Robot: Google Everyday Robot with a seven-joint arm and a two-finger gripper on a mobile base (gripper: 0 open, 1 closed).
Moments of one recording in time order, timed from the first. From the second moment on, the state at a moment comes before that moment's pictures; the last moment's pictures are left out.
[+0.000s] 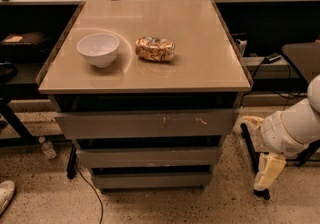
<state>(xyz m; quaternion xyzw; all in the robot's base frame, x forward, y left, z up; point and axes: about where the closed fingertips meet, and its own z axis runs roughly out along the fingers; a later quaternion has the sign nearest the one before) 0.431 -0.246 0.701 -0.67 0.71 0.10 0.19</state>
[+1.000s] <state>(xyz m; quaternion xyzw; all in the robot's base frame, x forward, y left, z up) 0.426 -0.232 0.665 -0.68 0.69 0.11 0.20</state>
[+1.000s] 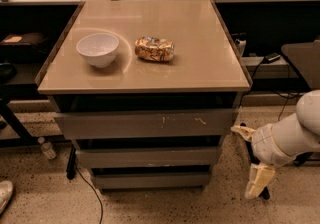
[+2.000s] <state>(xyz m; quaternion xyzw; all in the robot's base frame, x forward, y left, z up) 0.443 -0.164 0.526 -0.66 0.63 0.15 0.38</state>
